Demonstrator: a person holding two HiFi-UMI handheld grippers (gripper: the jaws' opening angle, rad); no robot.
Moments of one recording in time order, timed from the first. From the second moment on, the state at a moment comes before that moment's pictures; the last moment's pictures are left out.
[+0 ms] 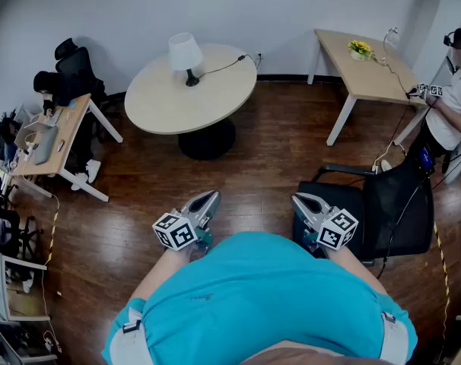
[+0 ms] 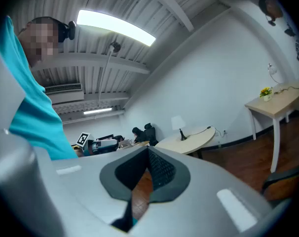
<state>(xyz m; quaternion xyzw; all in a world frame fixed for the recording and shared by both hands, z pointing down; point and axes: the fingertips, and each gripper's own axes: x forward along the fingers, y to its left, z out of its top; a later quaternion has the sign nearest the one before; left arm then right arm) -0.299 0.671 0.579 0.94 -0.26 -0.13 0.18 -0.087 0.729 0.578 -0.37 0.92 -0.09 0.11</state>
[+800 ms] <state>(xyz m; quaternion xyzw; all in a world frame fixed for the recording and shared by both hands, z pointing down) -0.313 0.523 0.586 0.94 -0.24 -0.13 0.22 -0.106 0.577 0.579 -0.37 0.92 -0.11 0.10</state>
